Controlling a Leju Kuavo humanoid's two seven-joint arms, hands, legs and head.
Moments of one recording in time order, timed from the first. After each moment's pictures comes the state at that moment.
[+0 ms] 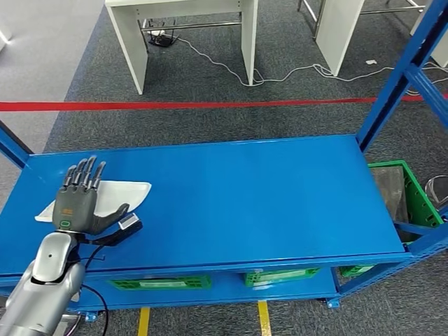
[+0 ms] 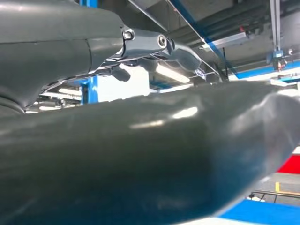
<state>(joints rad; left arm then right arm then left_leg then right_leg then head) -0.21 0.20 -0.18 -1.13 -1.46 0.58 -0.04 -0.05 0.23 -0.60 -0.19 1.10 -0.02 0.06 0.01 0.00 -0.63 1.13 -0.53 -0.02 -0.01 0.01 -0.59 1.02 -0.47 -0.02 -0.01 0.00</state>
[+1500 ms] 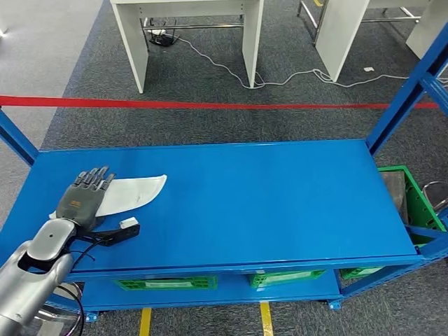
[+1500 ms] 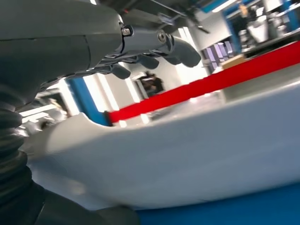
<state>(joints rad) -0.30 0.39 -0.42 -1.17 -1.39 0.11 0.07 -0.05 0.23 -0.60 -0.19 1.11 0.00 0.07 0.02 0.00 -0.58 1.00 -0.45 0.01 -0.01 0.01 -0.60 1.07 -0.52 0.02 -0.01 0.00</state>
